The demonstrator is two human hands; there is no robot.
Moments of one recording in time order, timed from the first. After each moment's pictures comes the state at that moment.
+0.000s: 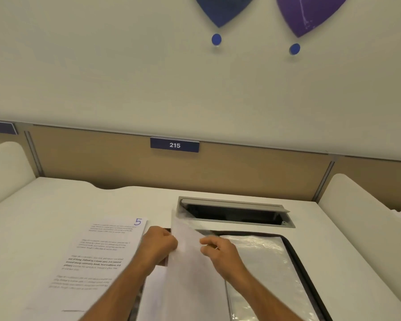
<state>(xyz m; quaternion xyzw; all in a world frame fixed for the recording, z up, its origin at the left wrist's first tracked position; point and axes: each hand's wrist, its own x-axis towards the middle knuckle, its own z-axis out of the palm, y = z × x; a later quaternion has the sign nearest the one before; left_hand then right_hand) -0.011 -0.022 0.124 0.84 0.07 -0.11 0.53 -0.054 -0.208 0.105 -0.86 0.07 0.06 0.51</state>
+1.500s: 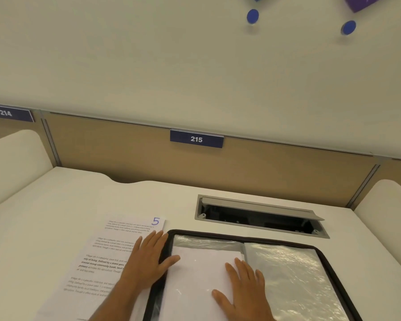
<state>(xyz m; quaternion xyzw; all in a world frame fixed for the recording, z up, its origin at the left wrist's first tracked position) 0.051 0.066 -0.012 0.98 -0.12 0.04 0.14 -0.026 -0.222 -0.044 -1.00 0.00 -0.02 0.06</state>
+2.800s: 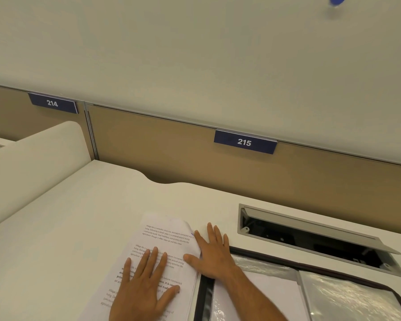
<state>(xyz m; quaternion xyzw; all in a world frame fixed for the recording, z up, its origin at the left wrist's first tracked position) 0.040 0.175 -0.078 0.99 -0.05 0.14 0.06 0.129 -0.037 0.000 -0.97 -0.13 0.14 0.14</state>
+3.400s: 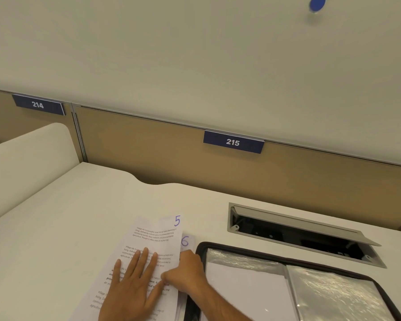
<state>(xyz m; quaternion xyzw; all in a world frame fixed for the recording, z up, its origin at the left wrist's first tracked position) 0.043 0.178 -0.079 0.98 -0.05 0.16 0.07 0.085 0.007 0.002 -0.90 -0.01 0.17 0.39</state>
